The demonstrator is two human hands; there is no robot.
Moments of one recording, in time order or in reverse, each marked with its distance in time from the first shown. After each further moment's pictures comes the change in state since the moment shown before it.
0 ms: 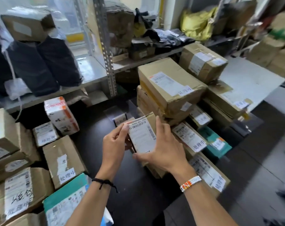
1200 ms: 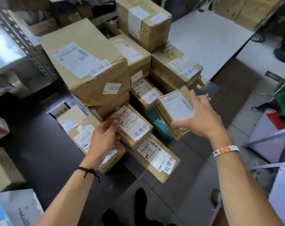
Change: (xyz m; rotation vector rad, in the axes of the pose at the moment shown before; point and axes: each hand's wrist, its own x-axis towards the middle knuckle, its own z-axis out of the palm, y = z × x) left_hand 0.003 -0.068 0.188 0.290 -0.236 -0.242; right_hand 0.008 0.297 -0.125 -0.008 0.079 0.369
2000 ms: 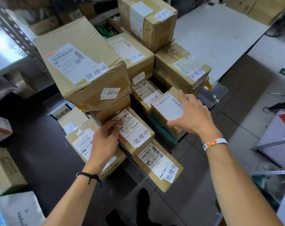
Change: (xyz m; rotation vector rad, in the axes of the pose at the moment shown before) left_hand 0.013 -0.003 0.012 0.227 0.106 0.102; right_hand 0.059 -0.006 0.027 -0.174 -0.040 -0.154
